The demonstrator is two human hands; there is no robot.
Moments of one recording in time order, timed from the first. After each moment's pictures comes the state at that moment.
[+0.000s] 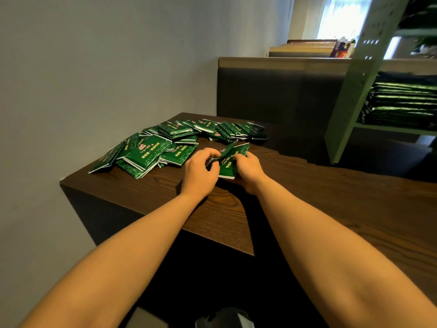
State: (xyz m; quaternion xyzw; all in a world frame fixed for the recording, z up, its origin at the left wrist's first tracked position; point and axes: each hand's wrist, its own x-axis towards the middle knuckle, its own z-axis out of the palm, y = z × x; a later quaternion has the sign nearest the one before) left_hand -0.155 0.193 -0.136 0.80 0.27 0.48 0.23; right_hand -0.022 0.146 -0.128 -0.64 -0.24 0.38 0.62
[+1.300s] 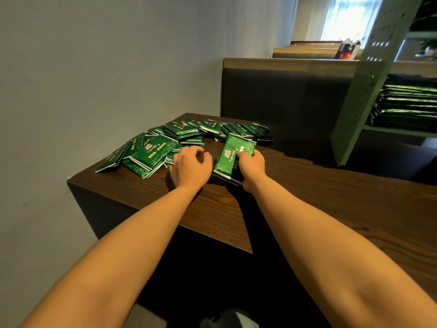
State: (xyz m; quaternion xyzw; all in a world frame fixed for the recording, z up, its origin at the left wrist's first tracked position) left_hand -0.168 0.220 -0.129 0.76 0.48 0.41 0.18; right_hand -0.033 0.158 -0.128 -0.62 -0.17 0.33 0.69
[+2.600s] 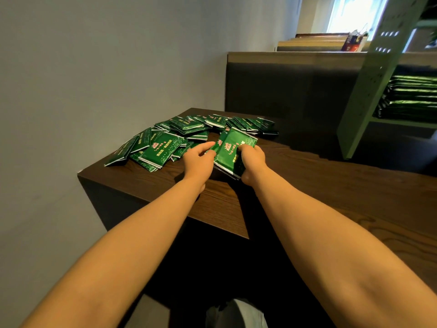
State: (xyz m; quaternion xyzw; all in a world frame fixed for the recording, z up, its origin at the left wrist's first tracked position) left_hand -0.172 0.202 -0.118 0.61 0.41 0.46 0.50; right_hand -0.056 0.155 -0.113 -0.60 -0.13 0.38 0.69
